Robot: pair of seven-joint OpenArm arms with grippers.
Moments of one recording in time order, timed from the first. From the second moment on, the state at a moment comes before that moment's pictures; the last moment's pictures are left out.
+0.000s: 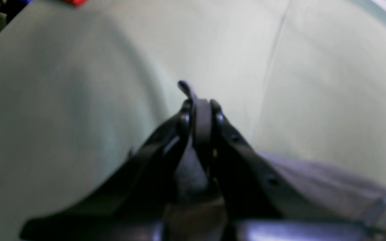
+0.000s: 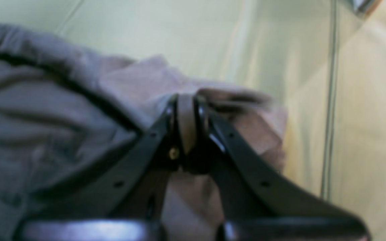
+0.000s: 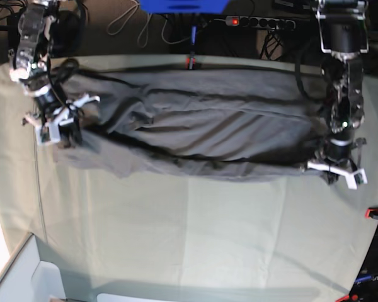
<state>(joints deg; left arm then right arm) -1.0 -15.4 -8.1 72.4 -25.2 3.7 10.9 -17.0 5.4 22.1 89.8 -0.9 34.4 -8.8</state>
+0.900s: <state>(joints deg) 11.2 -14.9 -16.0 74.3 -25.4 3.4 11.1 -24.9 5.6 26.8 88.8 -0.9 34.5 -2.2</state>
